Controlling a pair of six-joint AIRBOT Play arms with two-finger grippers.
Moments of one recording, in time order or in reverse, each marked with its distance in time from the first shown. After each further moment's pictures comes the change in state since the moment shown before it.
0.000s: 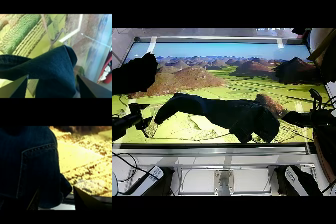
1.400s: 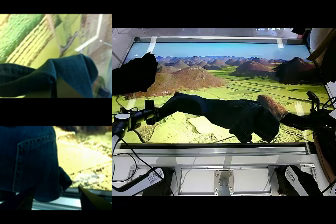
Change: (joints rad) left arm -0.283 -0.130 0.034 0.085 0.346 -0.120; right arm 0.000 0.000 -0.032 -0.017 0.047 -0.012
